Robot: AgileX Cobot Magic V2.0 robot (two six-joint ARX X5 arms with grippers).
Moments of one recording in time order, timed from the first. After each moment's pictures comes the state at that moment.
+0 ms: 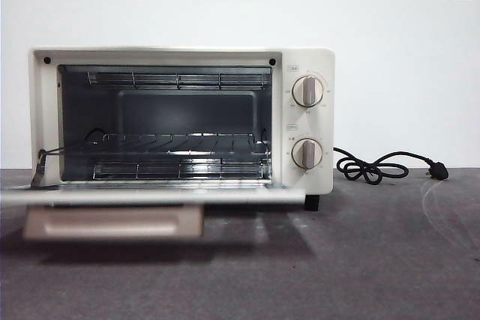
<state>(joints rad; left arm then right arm) -0.68 1.08 1.31 -1.02 0.00 0.00 0.97 1.11 1.31 -0.77 0.07 0.22</state>
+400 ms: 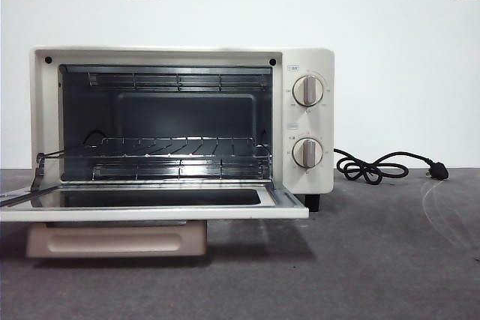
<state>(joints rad) -0.68 0.85 1.31 -1.16 -0.19 -0.03 0.99 1.23 1.31 -0.51 -0.02 0.12</state>
